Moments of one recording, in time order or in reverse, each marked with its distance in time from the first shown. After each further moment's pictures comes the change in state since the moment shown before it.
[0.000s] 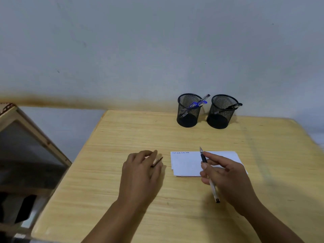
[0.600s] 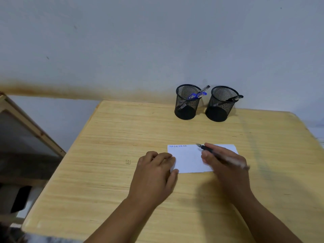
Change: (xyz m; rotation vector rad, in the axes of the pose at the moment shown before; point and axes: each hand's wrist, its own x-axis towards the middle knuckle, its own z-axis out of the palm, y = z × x) left_hand -0.013 0.025 0.021 0.063 -0.116 0.233; right_hand 0.009 0.006 -0.002 -0.064 0.133 -0.105
